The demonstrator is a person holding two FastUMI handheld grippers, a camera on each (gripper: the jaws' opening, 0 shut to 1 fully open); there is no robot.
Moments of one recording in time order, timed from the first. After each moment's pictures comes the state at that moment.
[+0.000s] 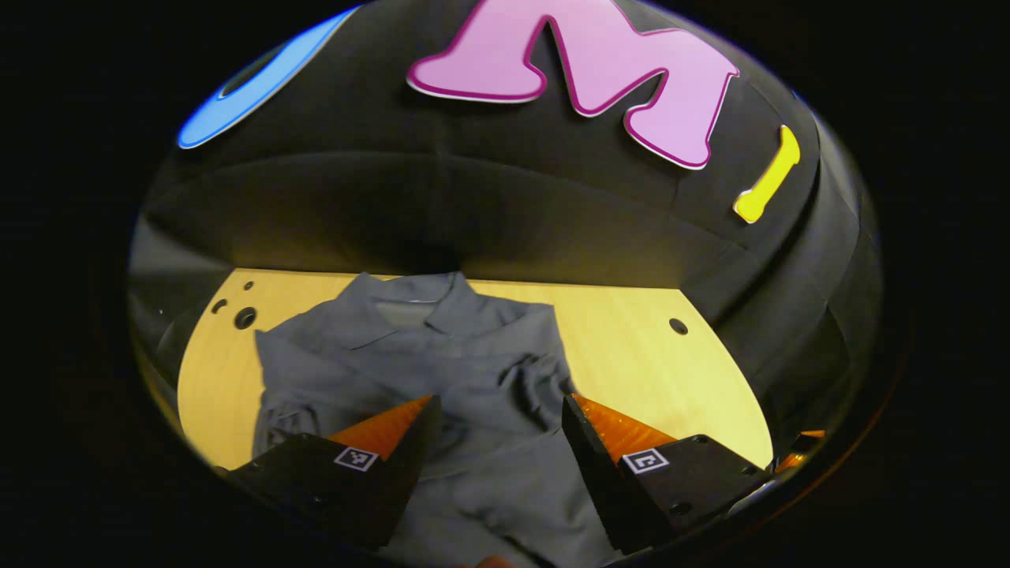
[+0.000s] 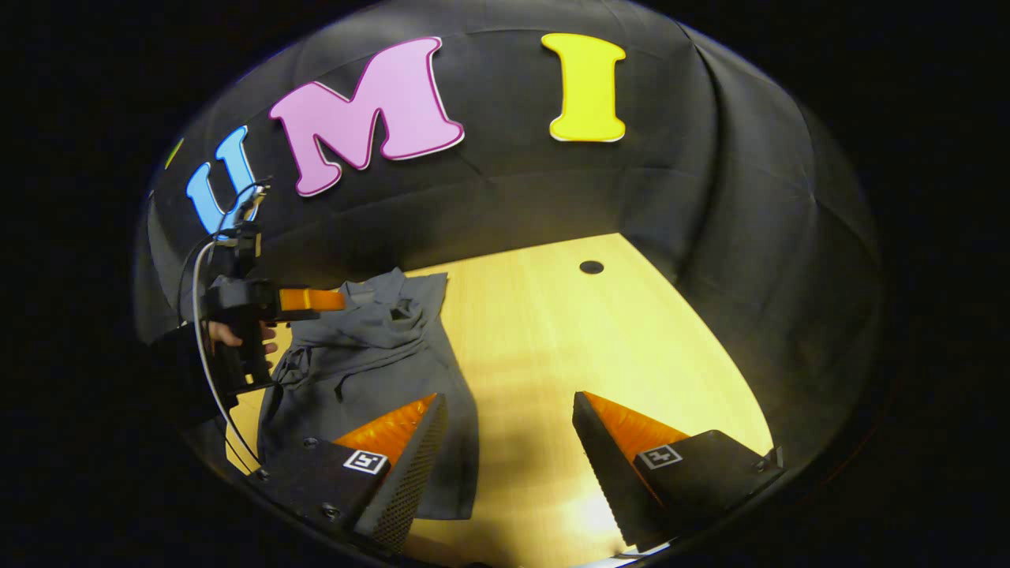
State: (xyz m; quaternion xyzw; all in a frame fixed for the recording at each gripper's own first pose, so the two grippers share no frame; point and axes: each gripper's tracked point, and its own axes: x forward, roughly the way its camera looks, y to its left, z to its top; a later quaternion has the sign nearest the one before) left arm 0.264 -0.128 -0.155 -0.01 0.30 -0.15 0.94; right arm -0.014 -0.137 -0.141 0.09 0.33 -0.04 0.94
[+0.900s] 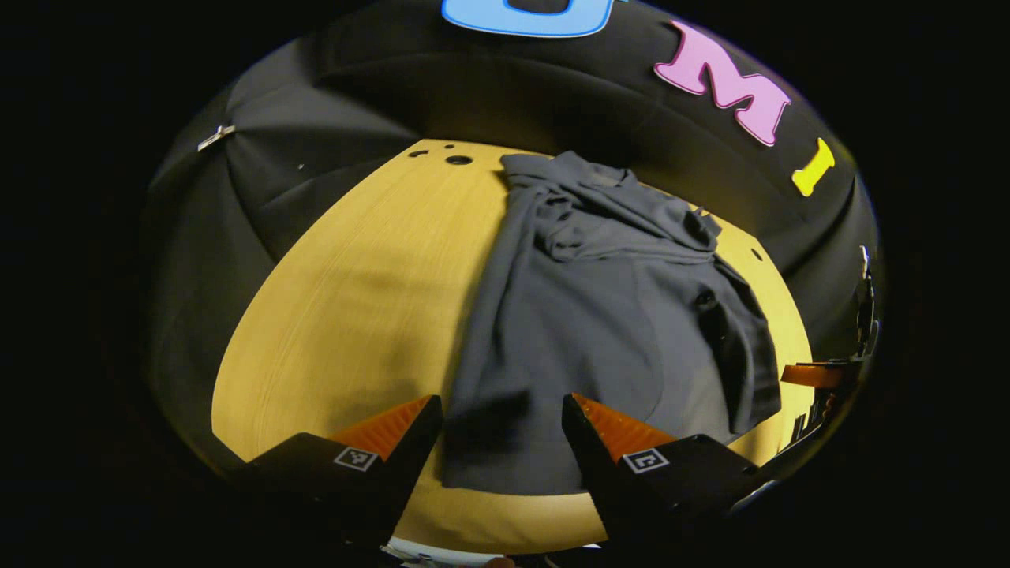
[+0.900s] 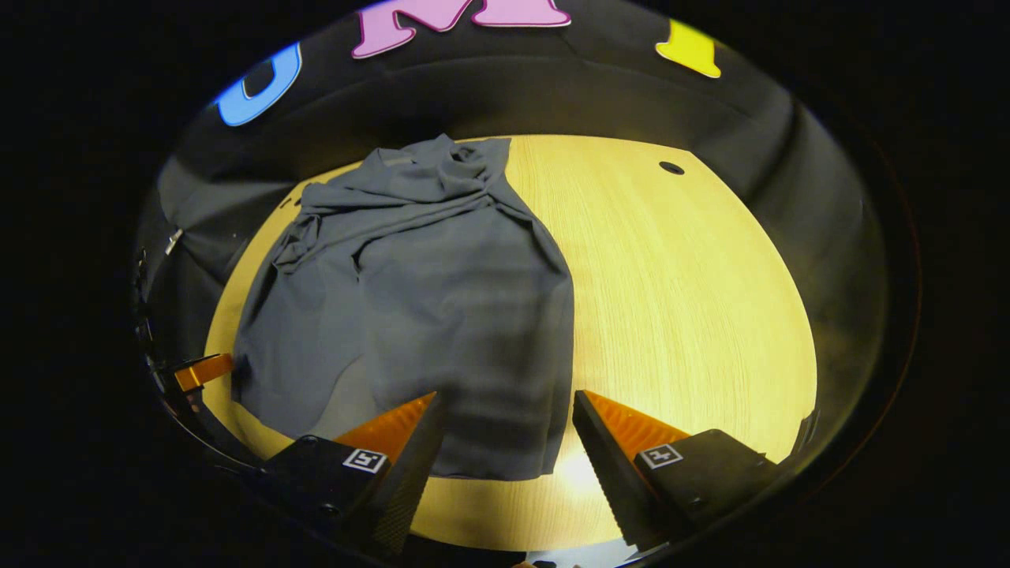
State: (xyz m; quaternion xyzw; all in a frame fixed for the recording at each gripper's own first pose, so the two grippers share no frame) left arm 0.038 0.136 -0.283 -0.05 0.40 0.00 0.91; right arm -0.058 -0.030 -0.268 0.02 0.50 0.00 0.87
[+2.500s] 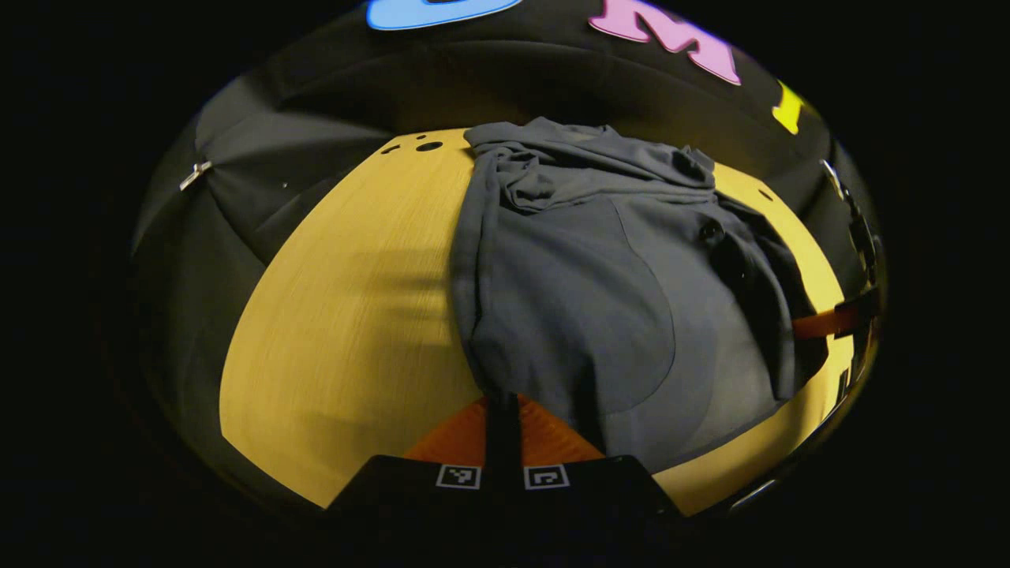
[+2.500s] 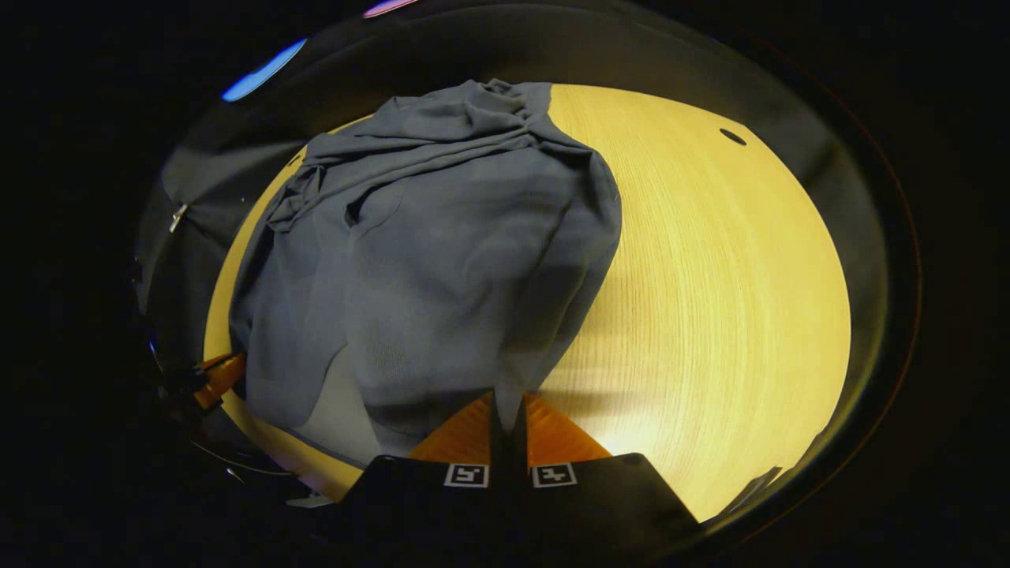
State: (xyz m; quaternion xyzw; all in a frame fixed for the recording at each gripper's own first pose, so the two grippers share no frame) left arm 0.031 0.088 -0.313 0.01 0.41 0.01 0.91; right arm -0.051 0.003 -0.312 0.07 0.57 0.06 0.82
